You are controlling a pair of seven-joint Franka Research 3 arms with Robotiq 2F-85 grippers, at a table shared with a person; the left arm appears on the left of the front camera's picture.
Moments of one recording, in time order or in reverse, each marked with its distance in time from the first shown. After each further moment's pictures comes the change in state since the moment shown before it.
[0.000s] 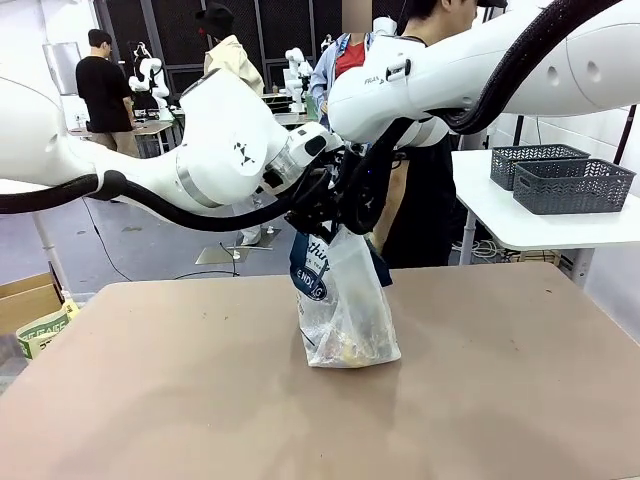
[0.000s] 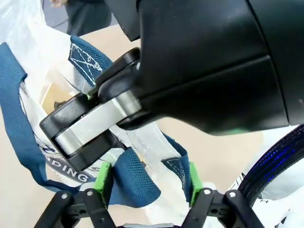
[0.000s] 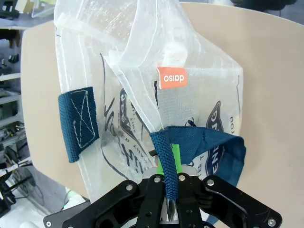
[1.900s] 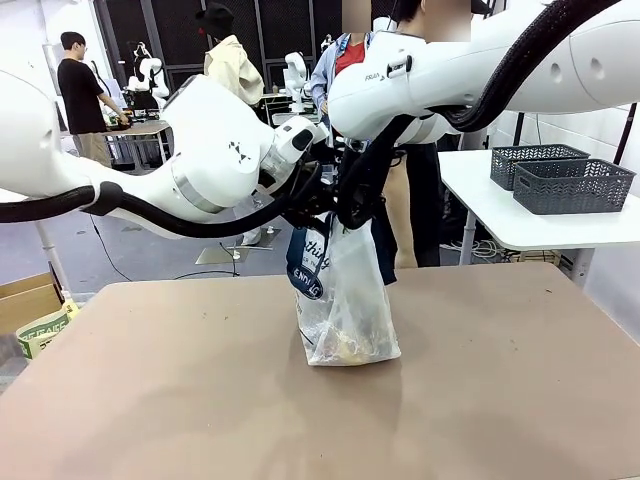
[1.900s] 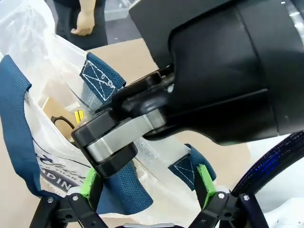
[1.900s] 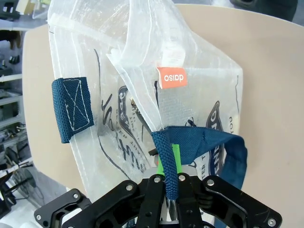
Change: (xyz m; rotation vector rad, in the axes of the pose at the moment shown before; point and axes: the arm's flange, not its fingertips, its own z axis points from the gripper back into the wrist) left arm 0.000 0.011 0.007 -0.064 -0.109 0.055; right arm -0.001 0.002 0.006 0.000 -0.008 -0.002
